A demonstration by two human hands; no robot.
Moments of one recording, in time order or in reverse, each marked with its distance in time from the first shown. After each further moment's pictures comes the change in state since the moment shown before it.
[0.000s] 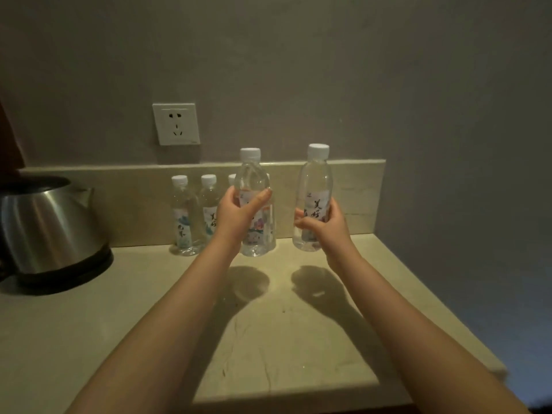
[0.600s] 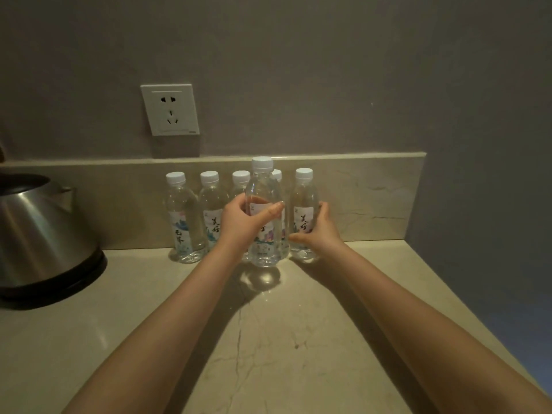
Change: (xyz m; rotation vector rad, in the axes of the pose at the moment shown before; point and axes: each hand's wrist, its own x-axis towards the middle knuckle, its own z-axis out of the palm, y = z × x) left_hand 0.048 -0.045 -0.002 0.246 0.004 0.013; right_hand 0.111 0.086 0.021 -0.473 -0.087 0.097
